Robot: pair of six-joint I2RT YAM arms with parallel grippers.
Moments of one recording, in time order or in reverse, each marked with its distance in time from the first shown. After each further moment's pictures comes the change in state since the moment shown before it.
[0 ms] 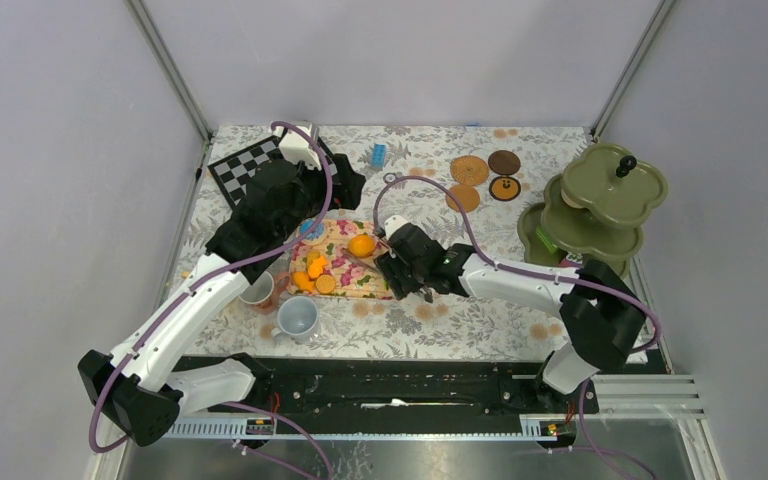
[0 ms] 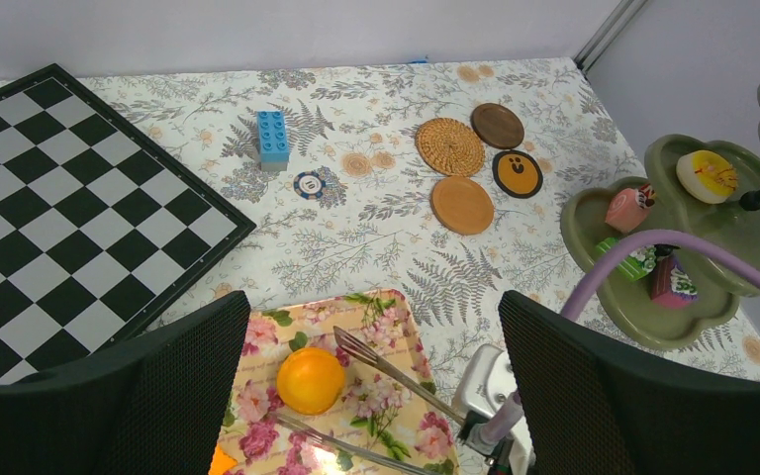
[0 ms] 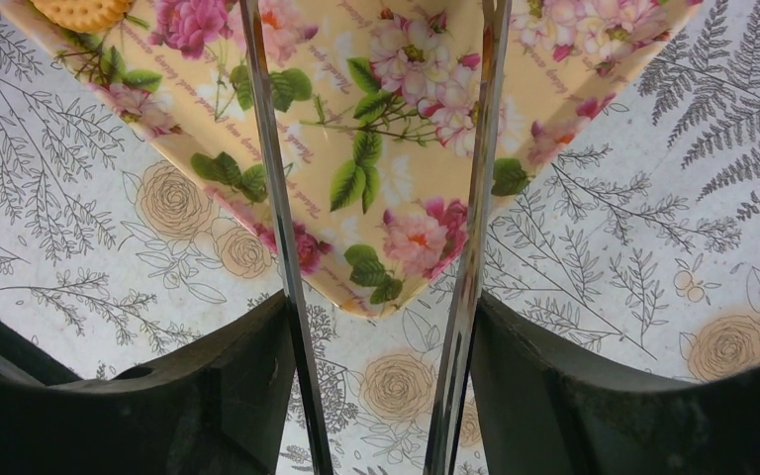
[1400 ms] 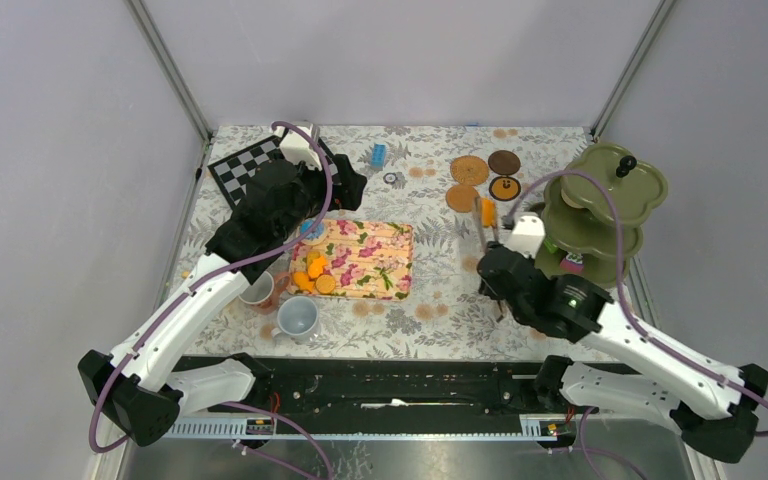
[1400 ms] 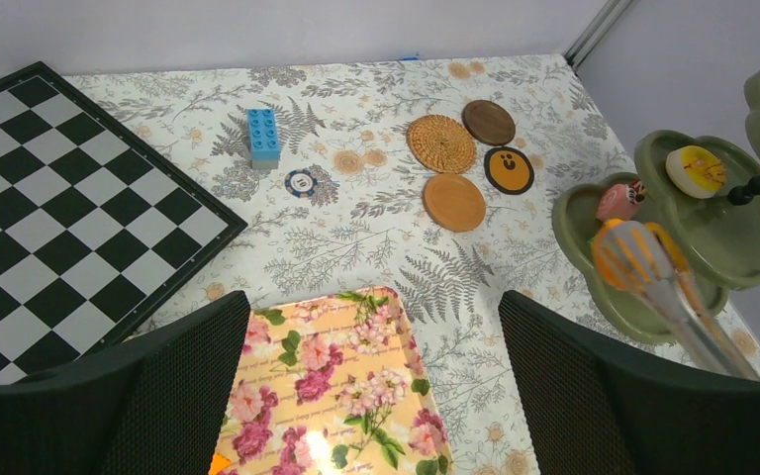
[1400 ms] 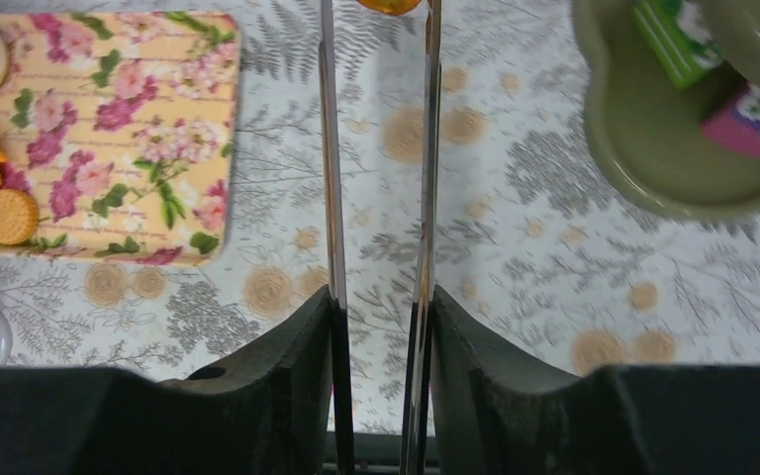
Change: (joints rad) left arm 0.000 0.000 0.000 0.000 0.016 -0.005; right arm 0.032 -0.677 -0.084 -0.532 0.525 0.529
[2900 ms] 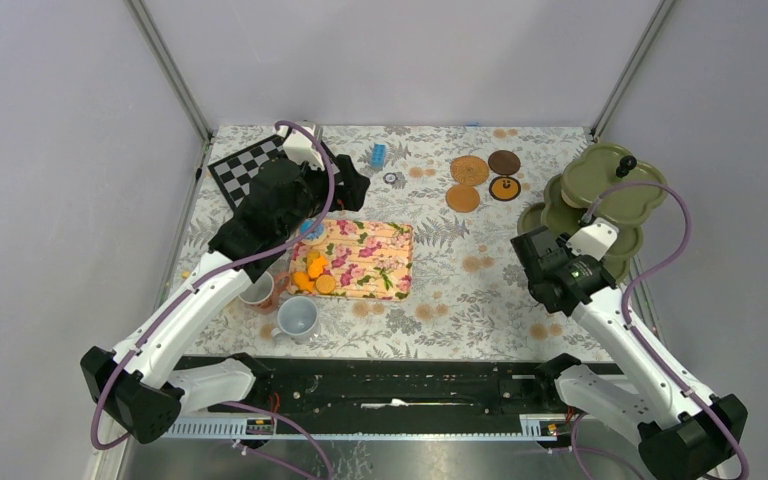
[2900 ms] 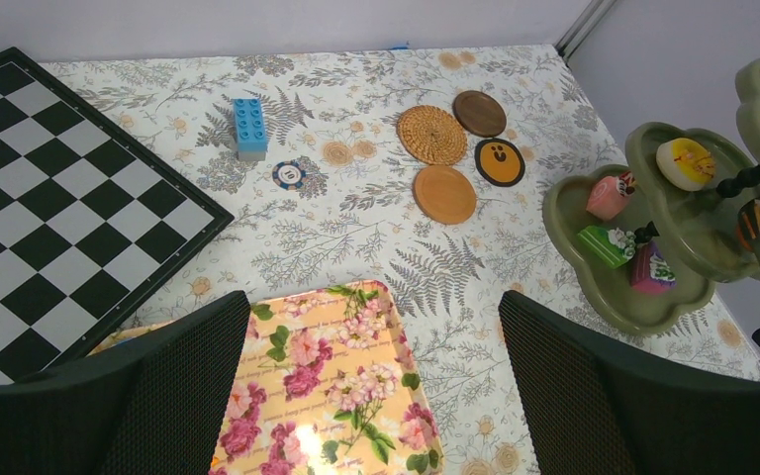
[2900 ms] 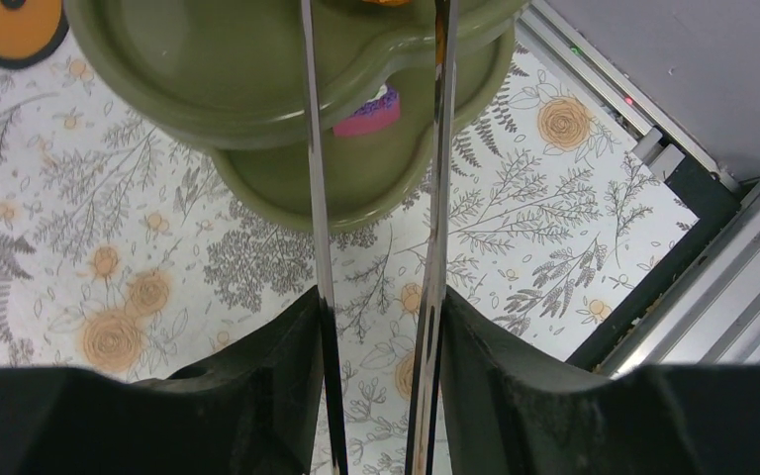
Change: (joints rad) left arm 0.000 0.014 0.000 0.000 0.024 -0.019; right arm -0.490 0.021 -0.071 -0.243 0.235 0.294
